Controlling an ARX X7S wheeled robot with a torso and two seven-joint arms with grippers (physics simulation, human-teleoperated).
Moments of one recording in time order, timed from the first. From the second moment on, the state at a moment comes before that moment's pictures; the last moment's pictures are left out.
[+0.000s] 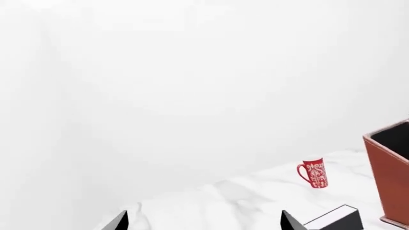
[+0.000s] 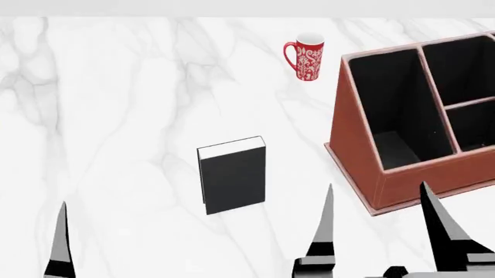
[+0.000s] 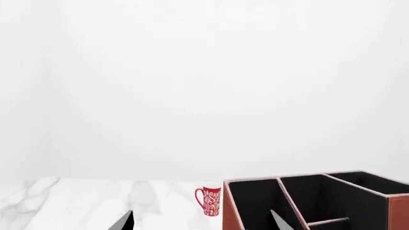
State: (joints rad) left arm 0.05 -0.22 0.10 0.77 0.12 -0.39 -0.09; right arm 0.02 0.23 0.06 -0.77 0.25 0.44 0.09
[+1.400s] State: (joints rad) left arm 0.41 0.00 -0.30 1.05 0.19 0.12 0.00; right arm 0.79 1.52 -1.23 -1.05 0.42 -0.56 1.48
